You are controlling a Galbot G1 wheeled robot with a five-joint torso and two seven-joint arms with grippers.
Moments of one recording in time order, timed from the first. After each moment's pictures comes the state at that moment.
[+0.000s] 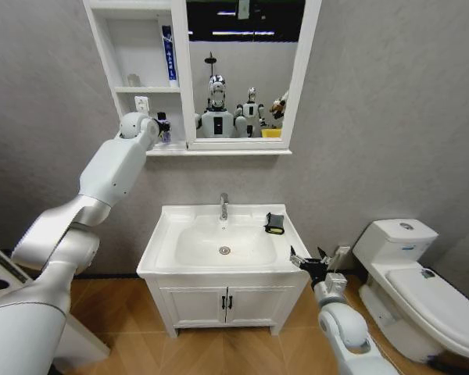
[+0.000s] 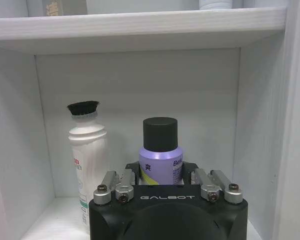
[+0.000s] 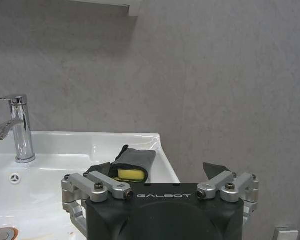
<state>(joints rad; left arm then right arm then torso) -0.33 -1.17 0.18 -0.89 -0.90 0.60 -0.30 -1.42 1.27 0.59 2.02 0.27 -0.25 0.18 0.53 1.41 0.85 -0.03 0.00</state>
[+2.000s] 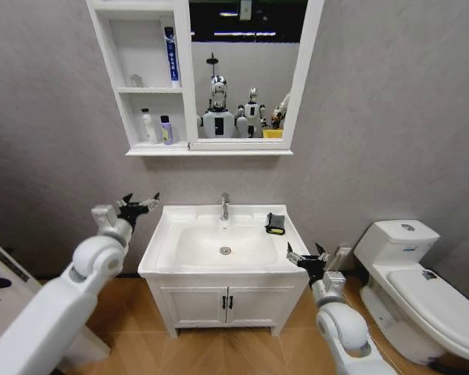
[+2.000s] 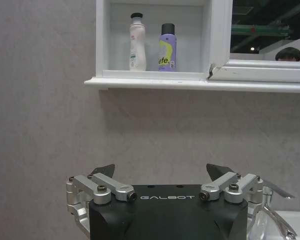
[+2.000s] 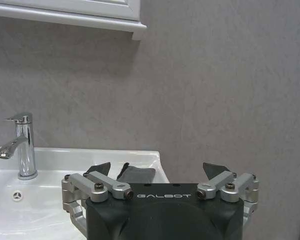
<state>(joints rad) 1.13 -0.89 -0.50 -2.14 -0.77 0.37 -0.42 -1.42 1.30 0.57 2.12 0.22 -0.31 0.21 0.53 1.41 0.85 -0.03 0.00</state>
